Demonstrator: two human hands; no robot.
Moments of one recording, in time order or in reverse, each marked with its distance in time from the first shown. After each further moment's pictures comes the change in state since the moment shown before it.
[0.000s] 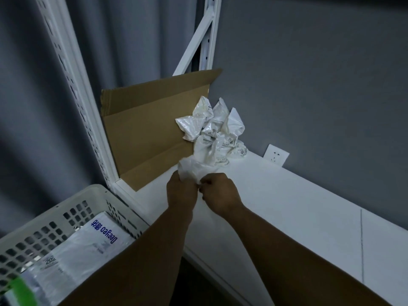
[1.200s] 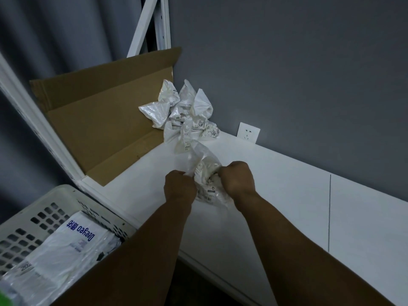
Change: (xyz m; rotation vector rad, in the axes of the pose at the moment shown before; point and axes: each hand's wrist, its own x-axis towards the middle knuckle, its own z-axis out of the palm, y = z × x) left_hand -0.057 -0.010 0.066 0.396 -0.041 0.036; right_hand -0.027 0.081 -0.071 0.368 0.271 0.432
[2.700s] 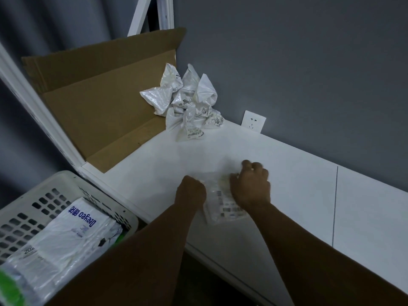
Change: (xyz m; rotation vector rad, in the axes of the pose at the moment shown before) left_hand 0.001 -0.042 0.026 0.390 -0.224 -0.069; right_hand 0.005 0.064 0.000 -0.652 0.064 -0.241
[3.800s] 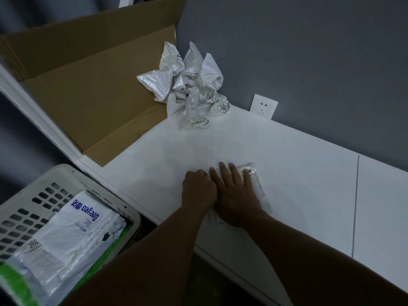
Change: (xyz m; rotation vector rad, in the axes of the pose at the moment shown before) left_hand 0.012 -0.011 0.020 0.098 0.047 0.159; right_hand 0.002 0.018 0.085 -0.376 -0.203 -0.500
